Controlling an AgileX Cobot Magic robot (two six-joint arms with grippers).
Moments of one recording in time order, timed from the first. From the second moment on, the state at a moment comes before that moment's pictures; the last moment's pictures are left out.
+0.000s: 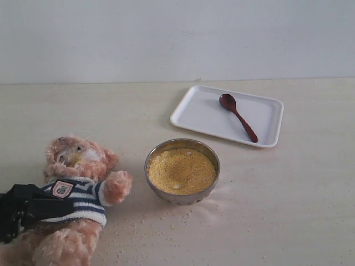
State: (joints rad) left arm 0.31 1.81 -0.36 -1.56 0.93 1.53; right arm 0.28 0.01 0.00 0.29 0.20 -0.05
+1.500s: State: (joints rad) left arm 0.69 1.54 -0.55 -1.31 1.21 1.08; right arm 0.28 0.00 0.00 0.29 0.20 -0.05
